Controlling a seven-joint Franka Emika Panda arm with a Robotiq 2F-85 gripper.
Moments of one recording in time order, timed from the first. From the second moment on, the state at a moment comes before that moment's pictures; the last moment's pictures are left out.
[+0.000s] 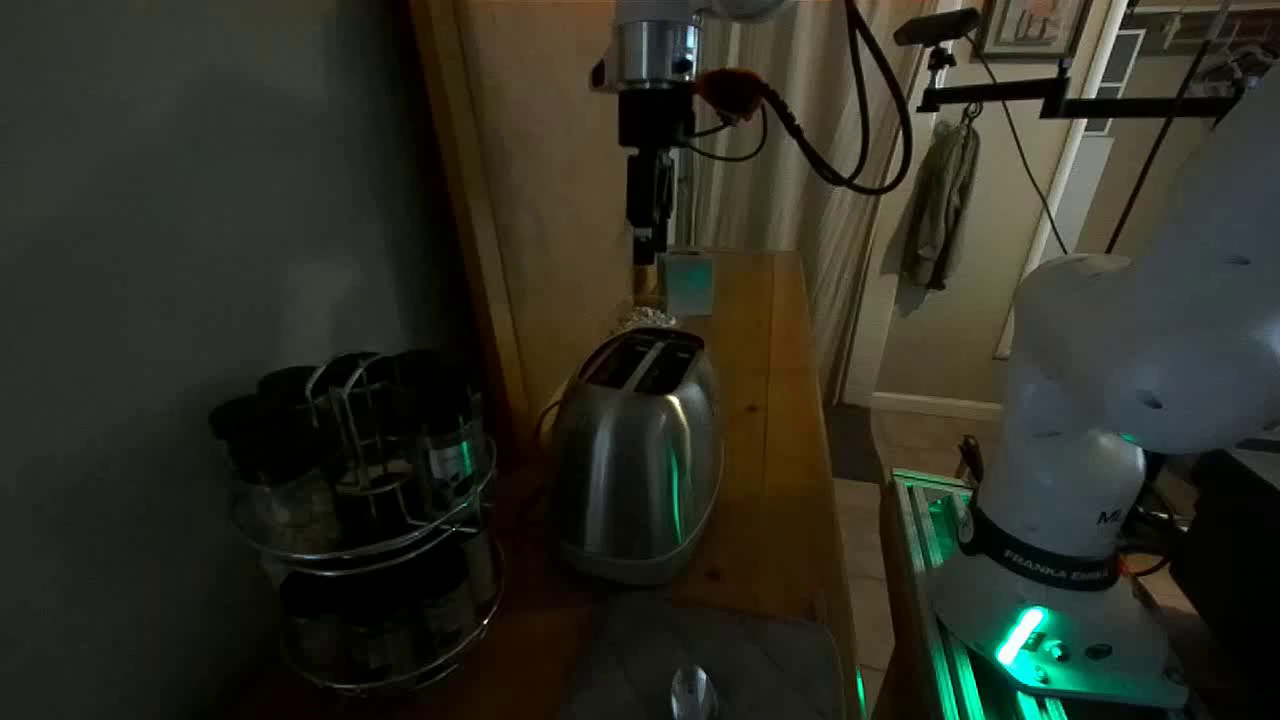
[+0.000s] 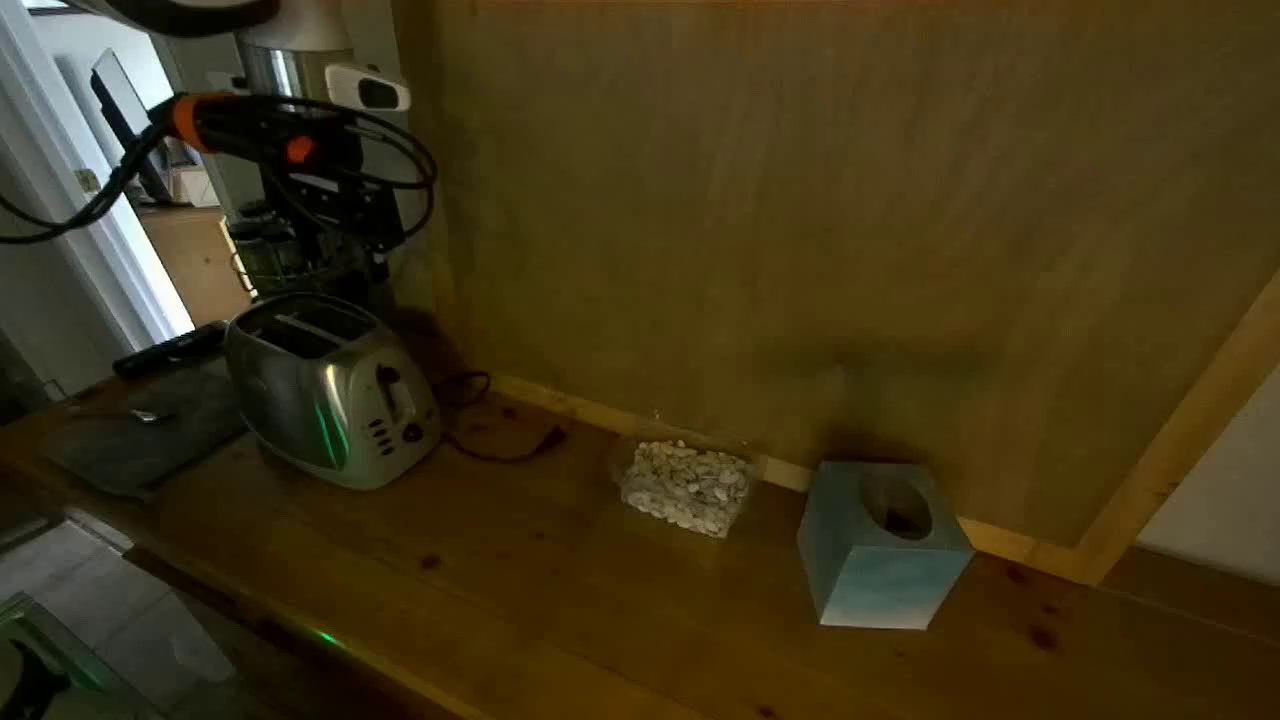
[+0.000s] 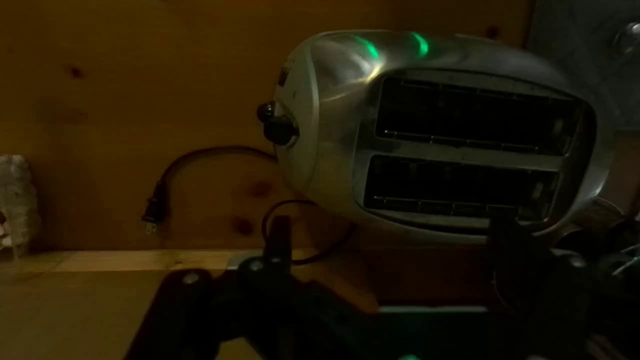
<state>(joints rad) -0.02 -0.41 -0.12 -2.26 0.03 1.83 -0.23</state>
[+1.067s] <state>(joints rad) -0.07 -0.42 -0.12 -2.31 -0.15 1.98 -0.23</state>
